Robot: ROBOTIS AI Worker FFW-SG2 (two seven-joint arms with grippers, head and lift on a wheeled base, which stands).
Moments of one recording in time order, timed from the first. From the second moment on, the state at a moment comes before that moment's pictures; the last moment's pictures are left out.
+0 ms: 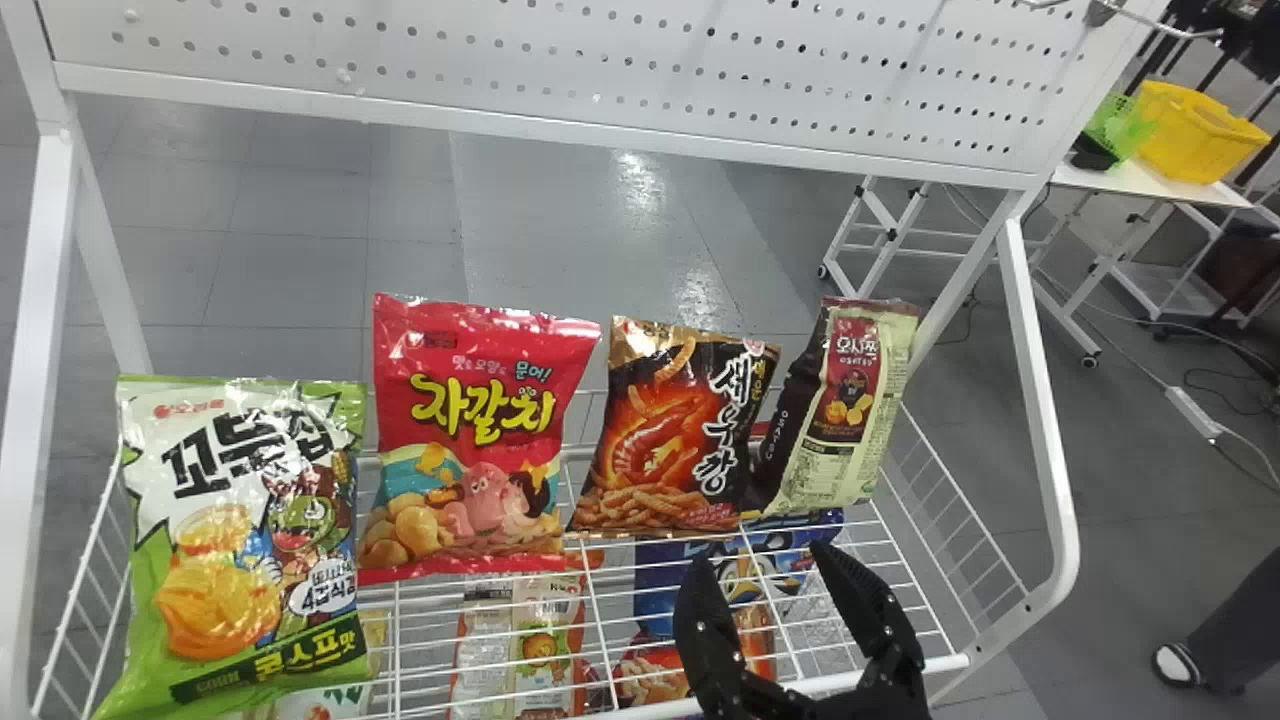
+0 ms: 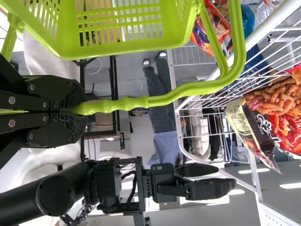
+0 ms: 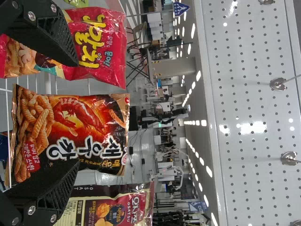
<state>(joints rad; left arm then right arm) 0.74 0.09 0.08 -2.19 0.63 1.32 -0.92 0.91 -0.24 0.06 -2.24 -0.21 -0.27 -0.09</state>
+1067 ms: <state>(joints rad) 0.74 0.10 0.09 -2.20 0.63 1.33 -0.92 0.75 -0.22 0.18 -2.22 -0.13 -0.06 -0.16</state>
